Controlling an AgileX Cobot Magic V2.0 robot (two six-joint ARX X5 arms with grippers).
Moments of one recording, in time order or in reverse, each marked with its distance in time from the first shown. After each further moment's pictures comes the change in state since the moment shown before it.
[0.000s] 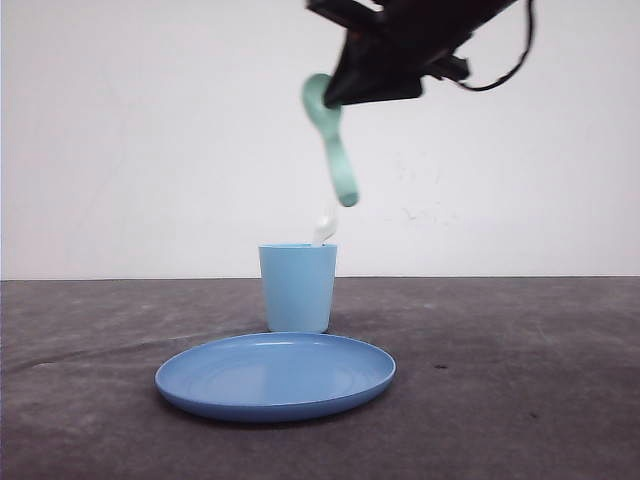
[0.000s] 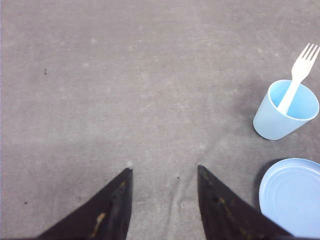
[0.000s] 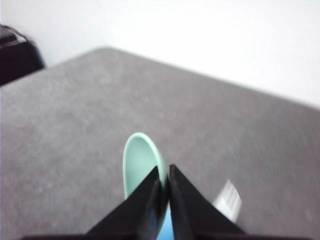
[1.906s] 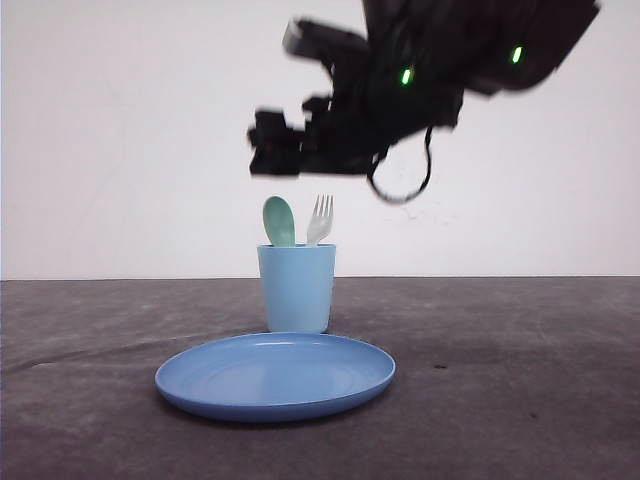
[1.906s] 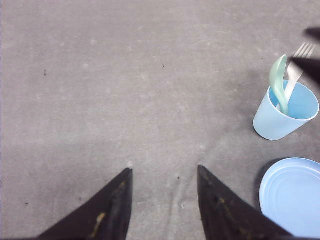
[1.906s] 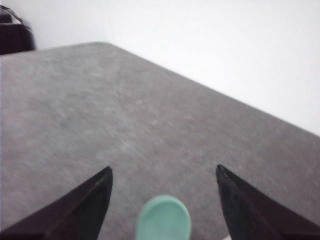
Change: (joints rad) left arm 0.000 0.000 0.000 0.001 0.000 0.006; right arm 0.005 0.306 0.080 0.275 -0.024 -0.145
